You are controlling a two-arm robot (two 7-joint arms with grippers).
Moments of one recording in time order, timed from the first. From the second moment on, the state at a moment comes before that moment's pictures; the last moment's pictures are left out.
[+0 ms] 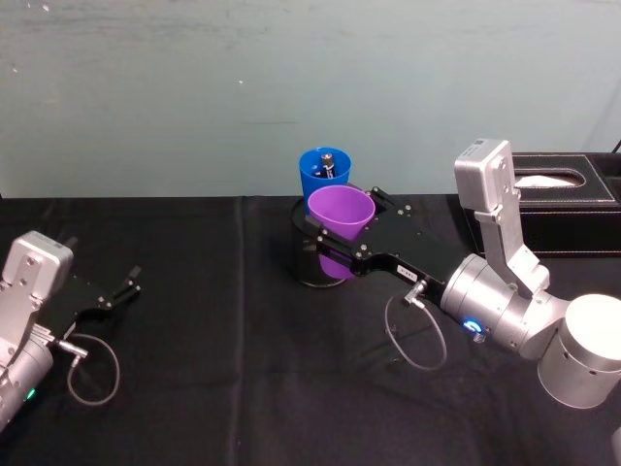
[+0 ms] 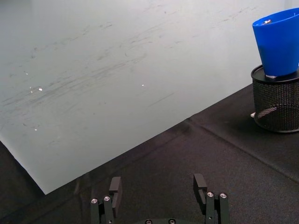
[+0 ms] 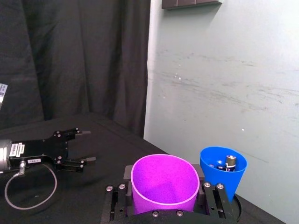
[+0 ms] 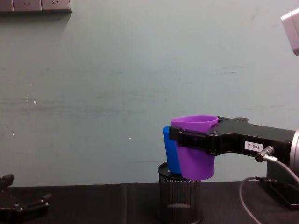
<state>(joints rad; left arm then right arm) -0.20 0.60 0.45 -1.41 -0.25 -0.12 0.03 0.31 0.38 -0.39 -1.55 0.35 0.02 0.46</state>
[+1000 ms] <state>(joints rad) -0.20 0.60 0.45 -1.41 -0.25 -0.12 0.03 0.31 0.38 -0.39 -1.55 0.35 0.02 0.46</state>
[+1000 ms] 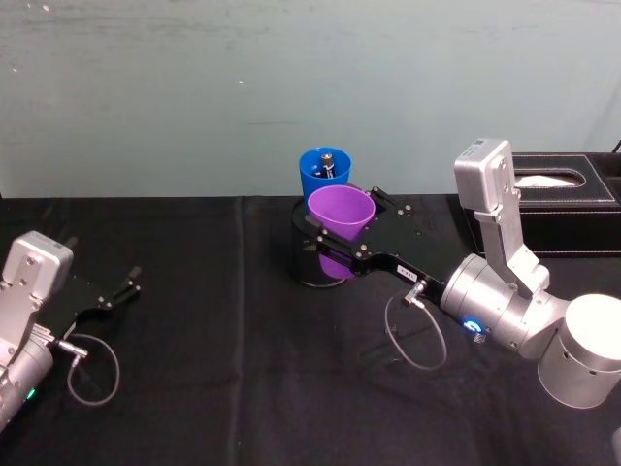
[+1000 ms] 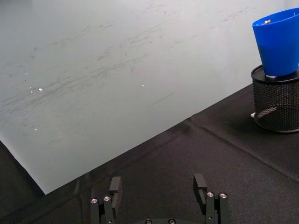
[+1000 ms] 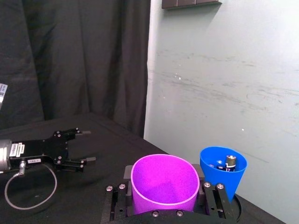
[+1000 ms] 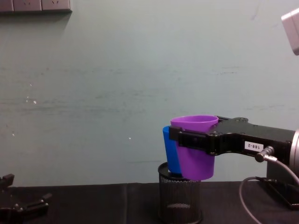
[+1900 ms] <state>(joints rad) -0.20 0.60 0.45 -1.41 -0.25 -0.12 0.03 0.31 0.38 -0.39 -1.55 0.35 0.02 0.46</state>
